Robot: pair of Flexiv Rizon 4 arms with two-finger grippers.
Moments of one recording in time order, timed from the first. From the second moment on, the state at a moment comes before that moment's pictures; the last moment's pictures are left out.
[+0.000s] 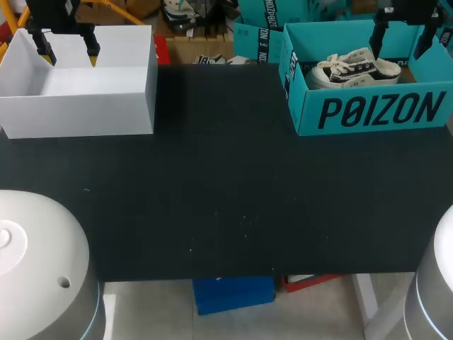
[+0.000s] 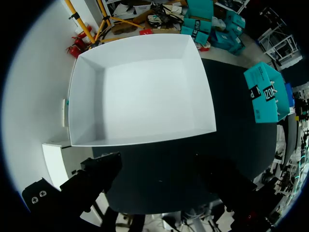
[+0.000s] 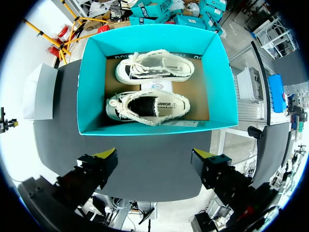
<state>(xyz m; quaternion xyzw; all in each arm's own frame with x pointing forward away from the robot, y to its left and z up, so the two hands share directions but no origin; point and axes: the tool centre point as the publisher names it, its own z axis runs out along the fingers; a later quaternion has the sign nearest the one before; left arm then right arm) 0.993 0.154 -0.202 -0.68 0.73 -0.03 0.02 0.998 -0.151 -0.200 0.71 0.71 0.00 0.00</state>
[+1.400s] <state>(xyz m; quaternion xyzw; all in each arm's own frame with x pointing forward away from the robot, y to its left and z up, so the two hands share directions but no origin) 0.993 0.154 -0.202 -0.68 0.73 -0.03 0.02 1.086 -0.160 -0.189 0.24 0.97 -0.04 0.08</state>
